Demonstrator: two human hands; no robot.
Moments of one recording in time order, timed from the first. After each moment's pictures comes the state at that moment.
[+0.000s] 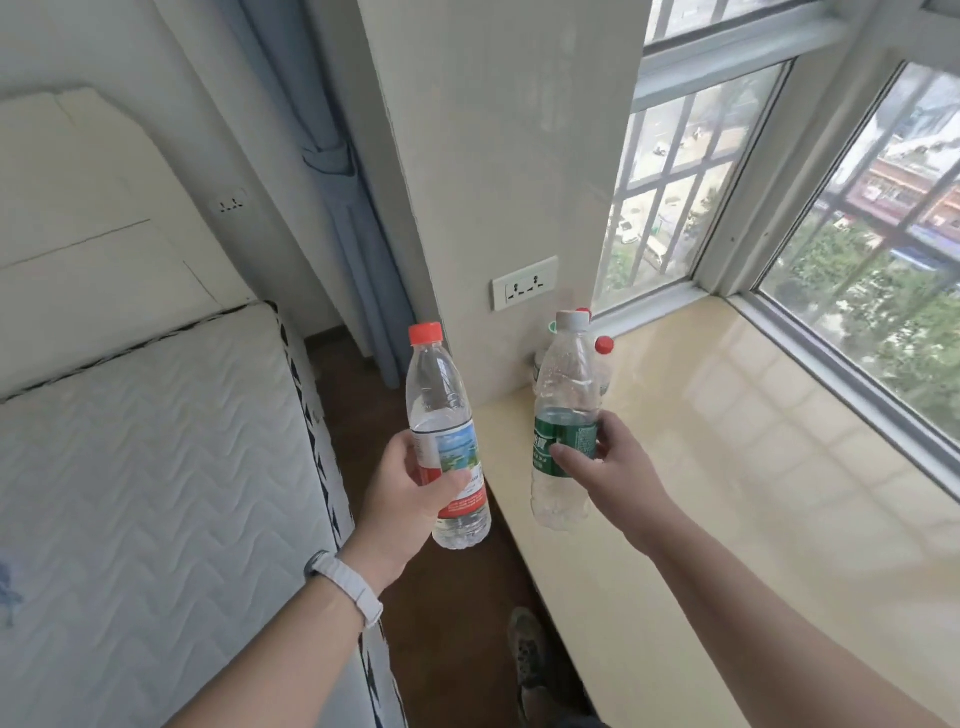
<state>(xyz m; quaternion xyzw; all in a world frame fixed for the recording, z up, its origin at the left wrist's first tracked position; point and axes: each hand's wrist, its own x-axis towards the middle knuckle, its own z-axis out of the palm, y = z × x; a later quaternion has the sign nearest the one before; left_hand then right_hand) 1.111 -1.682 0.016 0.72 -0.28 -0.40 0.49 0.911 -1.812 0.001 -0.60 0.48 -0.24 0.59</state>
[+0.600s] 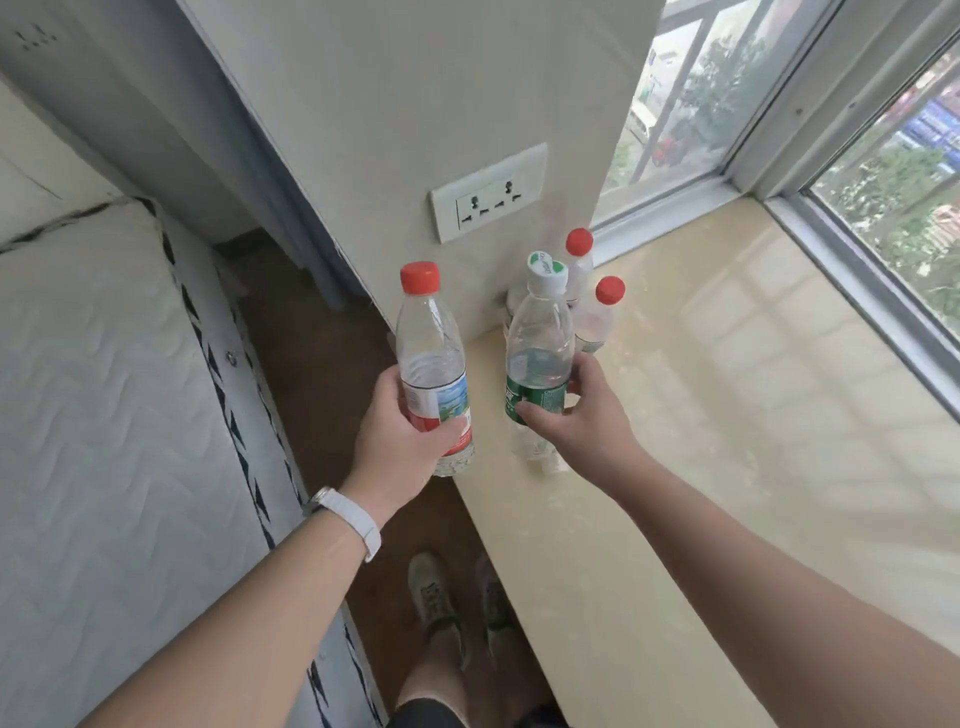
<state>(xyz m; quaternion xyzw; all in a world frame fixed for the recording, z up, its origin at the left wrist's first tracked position) 1.145 -1.832 -0.133 0.79 -0.30 -0.35 0.41 0.960 -1.938 -0.133 -0.63 0.54 -0.16 0.54</state>
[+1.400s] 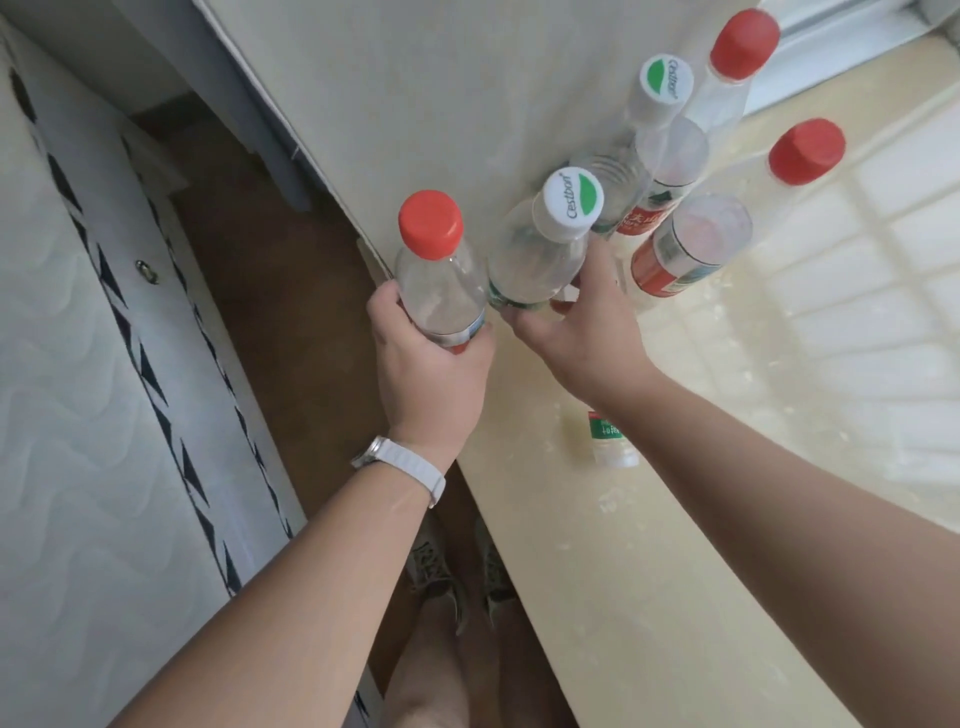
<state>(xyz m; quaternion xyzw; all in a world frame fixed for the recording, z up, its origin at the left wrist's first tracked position) 1.150 -1.897 -0.299 0.81 -0.26 -0.17 0.49 1.041 -1.990 -0.282 -0.70 0.50 -0.23 0.46</state>
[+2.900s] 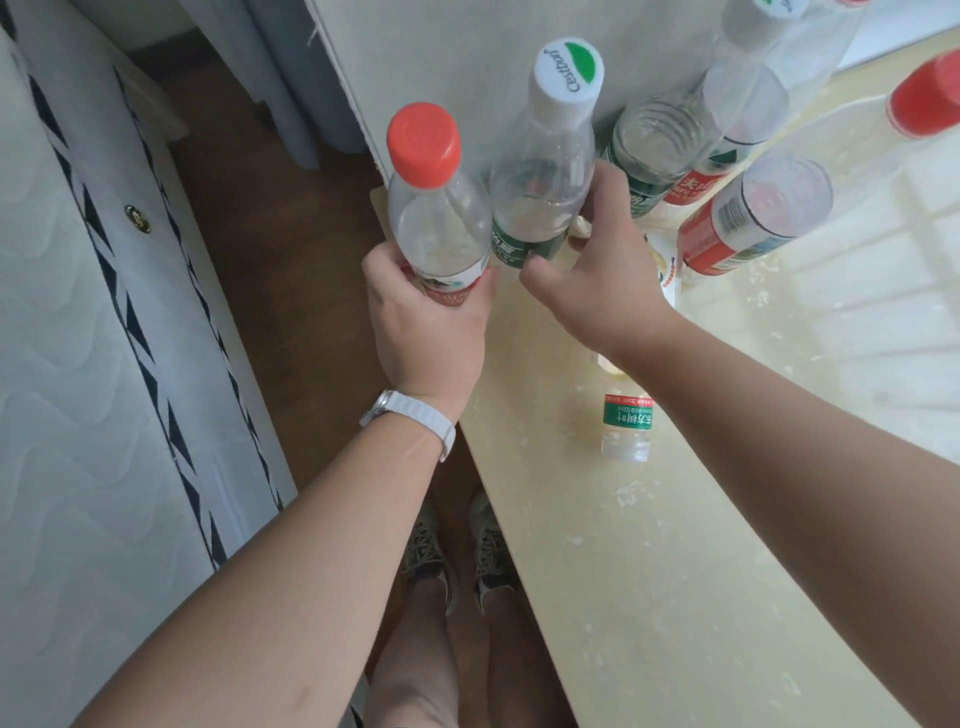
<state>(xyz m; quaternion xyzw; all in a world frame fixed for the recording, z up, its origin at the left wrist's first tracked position) 1.167 -1.904 -0.334 0.83 -0.20 -0.12 0.50 1.062 -2.007 -0.301 -0.74 0.44 -0.20 0.47</state>
